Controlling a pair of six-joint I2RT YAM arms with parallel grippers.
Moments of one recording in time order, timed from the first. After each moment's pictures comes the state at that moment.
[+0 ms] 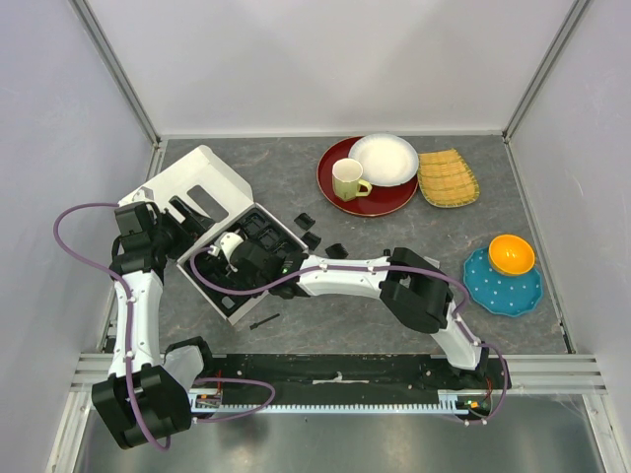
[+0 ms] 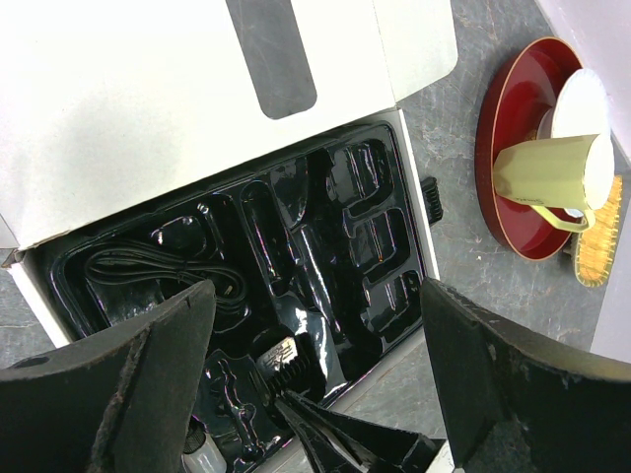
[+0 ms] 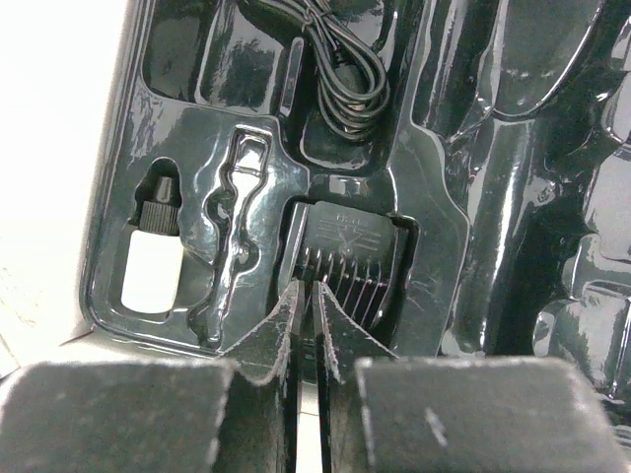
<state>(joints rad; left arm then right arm) 0.30 0.98 0.79 -0.49 0.35 -0.53 1.21 2.14 1.63 -0.21 0.16 0.15</state>
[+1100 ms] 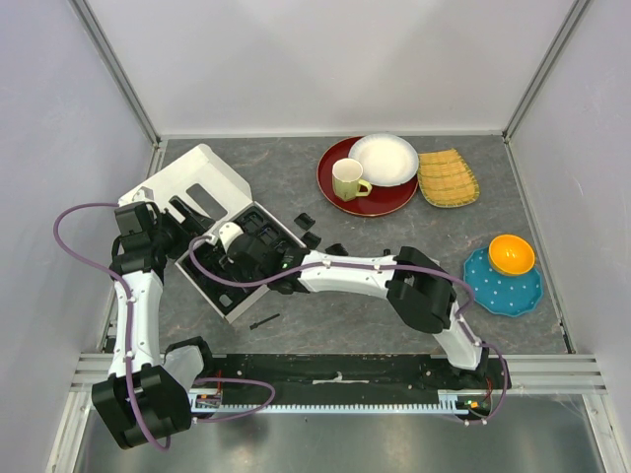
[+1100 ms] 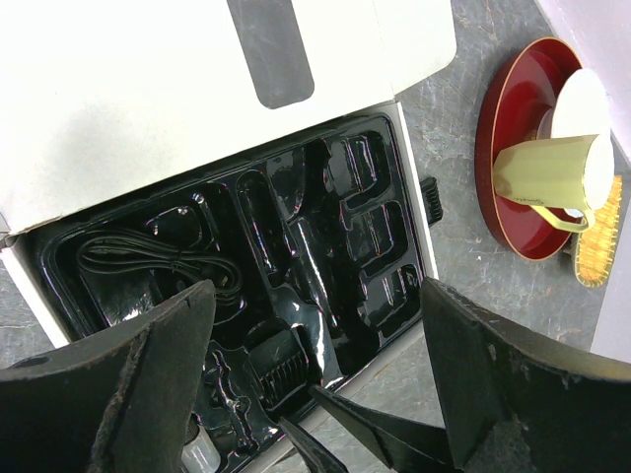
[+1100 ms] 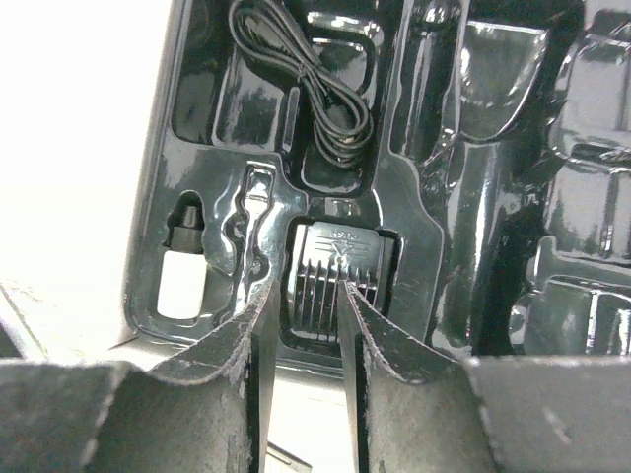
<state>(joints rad) 0.30 0.98 0.79 -0.49 0.35 -0.53 1.20 2.14 1.67 -0.21 0.18 0.20</state>
